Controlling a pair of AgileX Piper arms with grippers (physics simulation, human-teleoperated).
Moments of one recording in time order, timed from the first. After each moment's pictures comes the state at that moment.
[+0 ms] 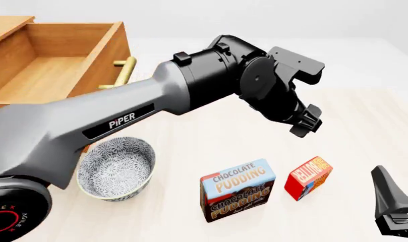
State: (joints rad) left arm -0.98 2.04 -1.94 0.78 -0.08; right arm 0.00 0.01 0.00 0.00 0.00
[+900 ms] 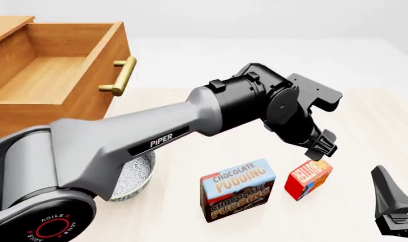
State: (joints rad) left arm -1.03 2.15 -2.00 0.79 -0.11; right arm 0.00 0.01 0.00 0.00 0.00
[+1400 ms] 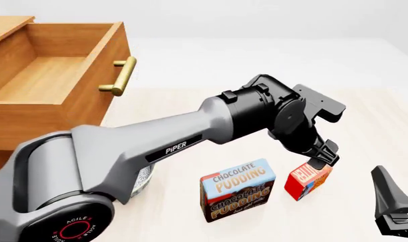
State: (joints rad) left arm -1.05 2.21 -2.04 0.80 -0.10; right arm 0.00 0.01 0.00 0.00 0.00
